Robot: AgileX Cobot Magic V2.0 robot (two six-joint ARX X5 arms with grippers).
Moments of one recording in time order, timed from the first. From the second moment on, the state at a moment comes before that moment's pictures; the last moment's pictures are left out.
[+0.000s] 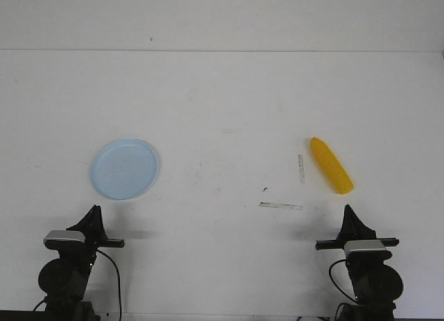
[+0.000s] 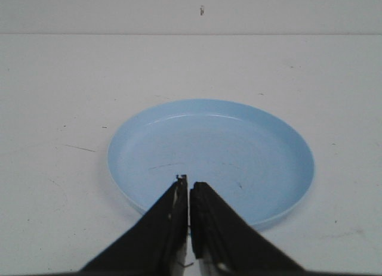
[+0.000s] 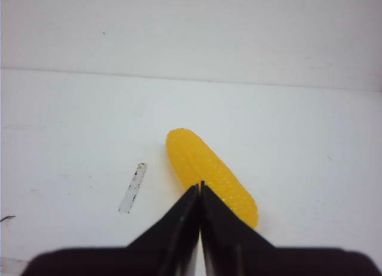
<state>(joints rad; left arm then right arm) -0.02 0.00 0.03 -0.01 0.00 -0.01 -0.01 0.00 0.01 -0.06 -0.05 -0.03</state>
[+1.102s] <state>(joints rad) -0.02 0.65 1.13 -0.39 -0.18 0.14 -0.01 0.00 0.01 -0.06 -0.05 -0.03</state>
